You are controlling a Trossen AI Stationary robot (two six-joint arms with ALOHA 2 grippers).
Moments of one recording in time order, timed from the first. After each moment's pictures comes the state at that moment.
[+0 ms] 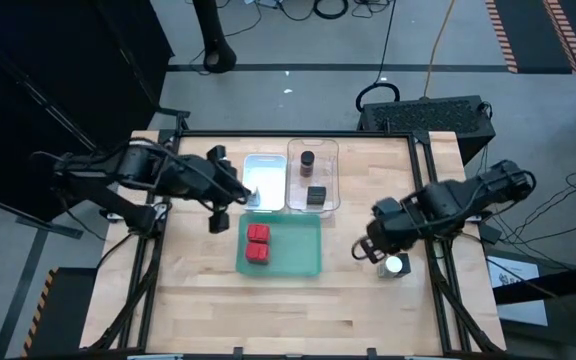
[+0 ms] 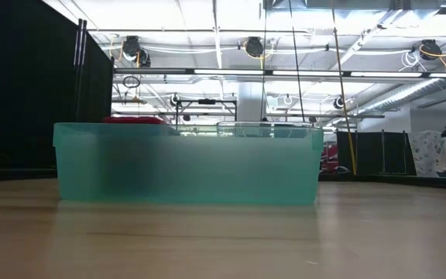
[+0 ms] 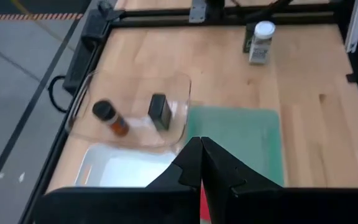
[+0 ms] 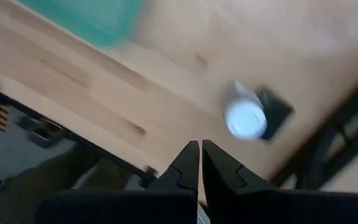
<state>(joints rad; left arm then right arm) -0.17 1.34 1.70 -1.07 -0.28 -0.10 0.39 1.44 1.65 -1.57 -0.06 1.51</state>
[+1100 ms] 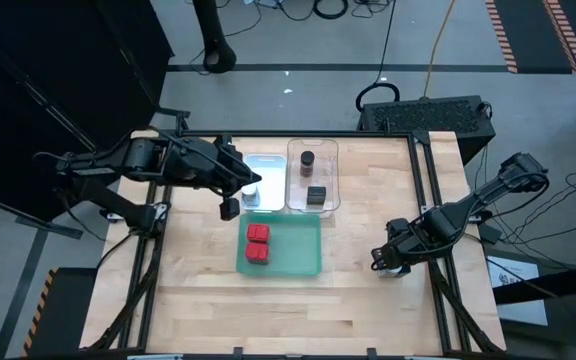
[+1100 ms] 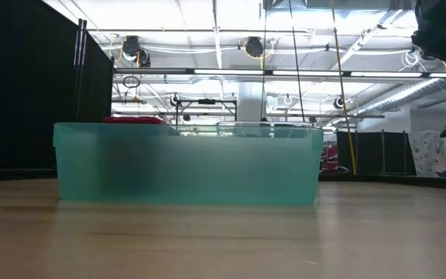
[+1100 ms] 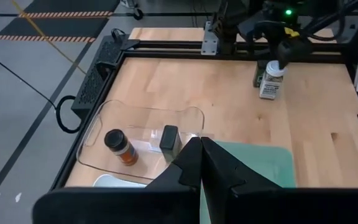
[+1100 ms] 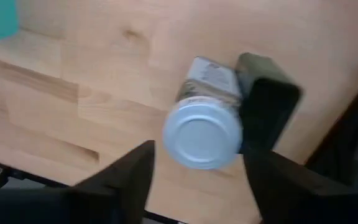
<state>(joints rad) -0.07 1.36 1.69 -0.92 -0.24 -0.05 0.53 1.15 0.91 -1.10 -0.13 1.88</state>
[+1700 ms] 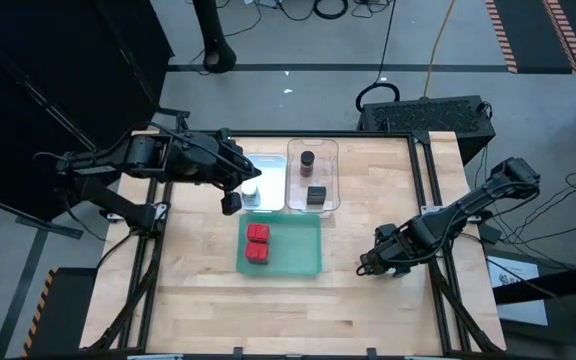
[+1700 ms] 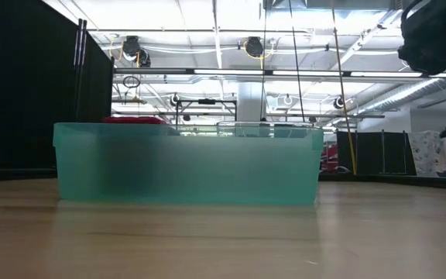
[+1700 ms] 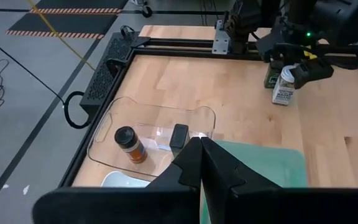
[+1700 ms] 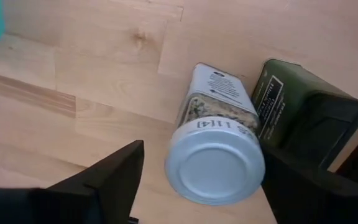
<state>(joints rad) -0.03 1.36 1.69 -0.92 -0.24 -0.04 0.50 1.30 0.91 -0.99 -0.13 1.86</state>
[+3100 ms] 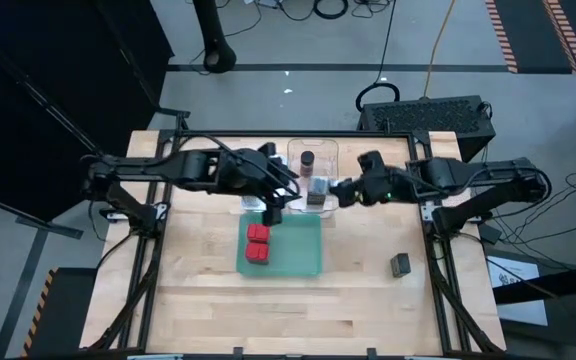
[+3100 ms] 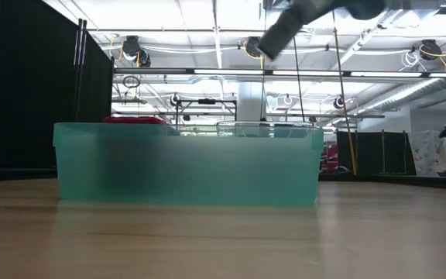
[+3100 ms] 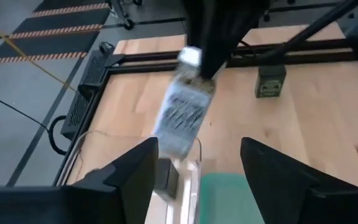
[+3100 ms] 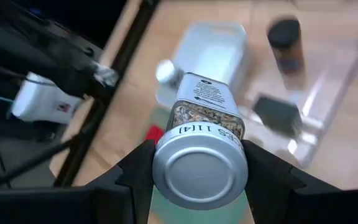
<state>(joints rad) -0.05 1.57 1.69 -0.68 -0.19 0.07 0.14 1.26 1.38 -0.88 0.40 1.25</state>
